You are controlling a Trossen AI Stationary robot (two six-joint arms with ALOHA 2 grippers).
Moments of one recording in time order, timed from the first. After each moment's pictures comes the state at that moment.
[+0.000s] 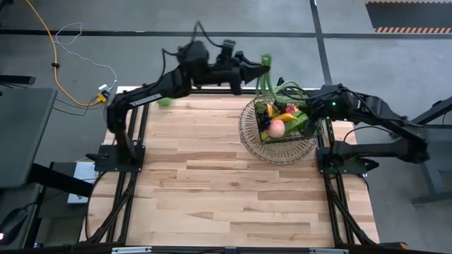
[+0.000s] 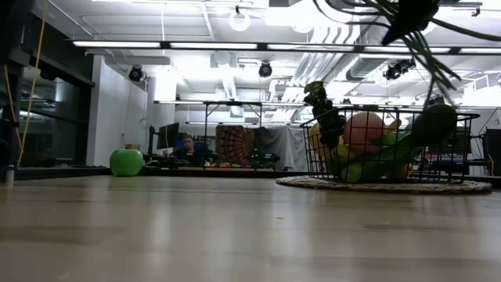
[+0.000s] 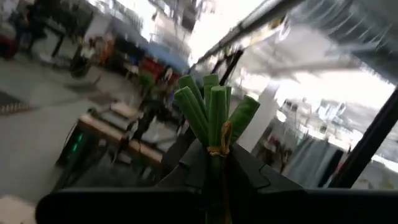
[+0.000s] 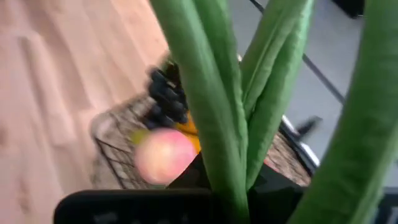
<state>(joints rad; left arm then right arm) 0.37 1.82 2.04 0.03 0.24 -0.59 -0.35 0.82 1.14 -1.03 0.20 -0.01</state>
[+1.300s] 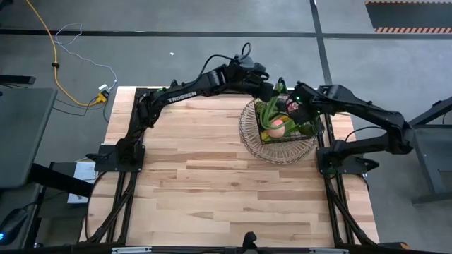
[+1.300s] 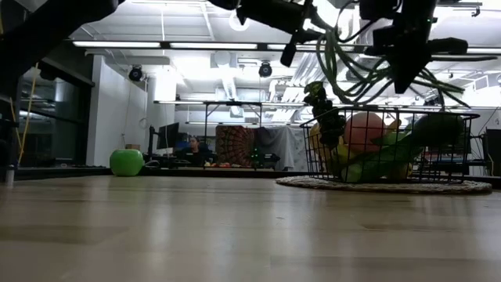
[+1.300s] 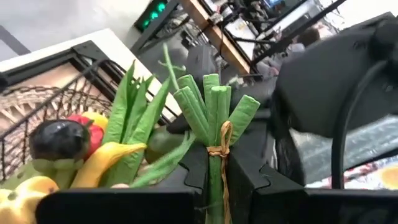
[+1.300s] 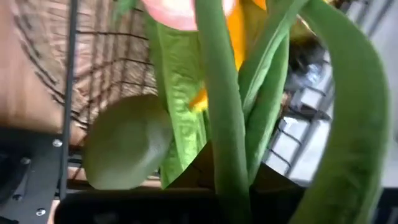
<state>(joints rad) 0.46 2.18 2.23 -0.38 0.31 -0.70 -0.51 1.14 1.16 -1.31 0.25 -0.95</state>
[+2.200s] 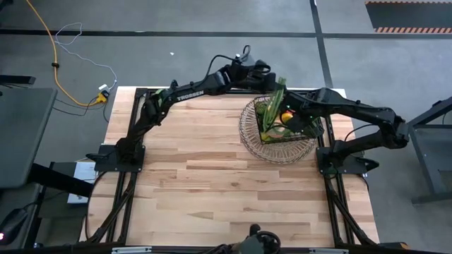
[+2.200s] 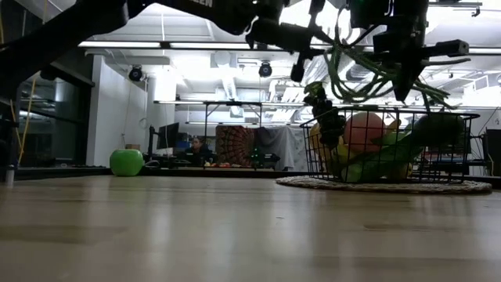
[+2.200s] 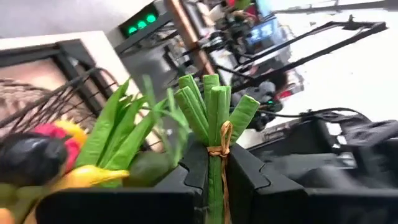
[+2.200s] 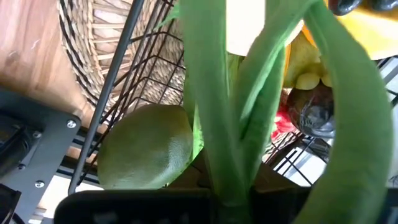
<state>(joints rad) 0.51 2.28 2.23 -0.15 0.37 -0.97 -0.41 1.24 1.16 -1.35 0.24 -1.05</state>
